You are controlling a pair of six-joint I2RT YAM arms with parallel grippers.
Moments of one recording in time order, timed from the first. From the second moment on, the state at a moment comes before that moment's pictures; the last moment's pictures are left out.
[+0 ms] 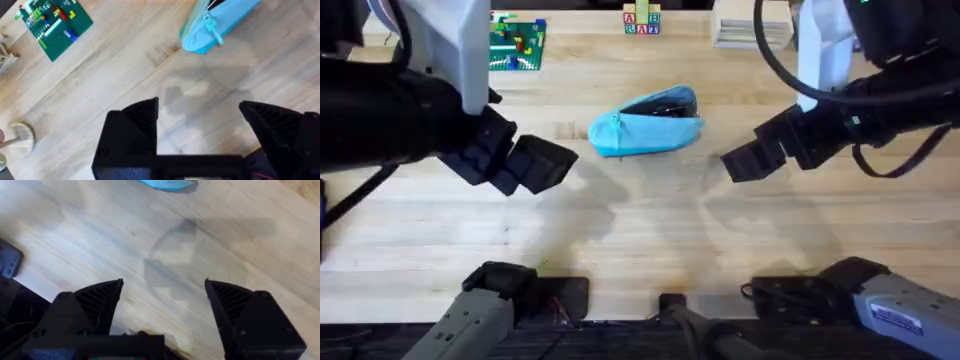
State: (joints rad) left arm -0.16 0.88 1.22 -1.27 0.11 0.49; right arm 0.41 1.14 1.15 -1.21 -0.15 -0.07
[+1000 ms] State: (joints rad) left arm 0.22 0.93 1.22 -1.30 0.40 0.82; right arm 0.41 1.14 1.15 -1.19 -0.15 0.06
